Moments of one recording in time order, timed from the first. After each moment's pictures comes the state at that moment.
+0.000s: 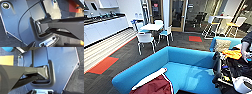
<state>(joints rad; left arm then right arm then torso) 1.44 2.75 -2.19 1.02 0.08 -0.78 -1.56 2.96 -2.52 0.07 0.19 -0.09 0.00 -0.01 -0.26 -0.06</state>
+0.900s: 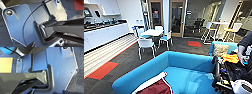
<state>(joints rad) 1.45 2.91 -2.45 1.05 0.07 -0.78 -1.56 3.01 -2.61 0.07 0.18 -0.09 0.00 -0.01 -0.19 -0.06</state>
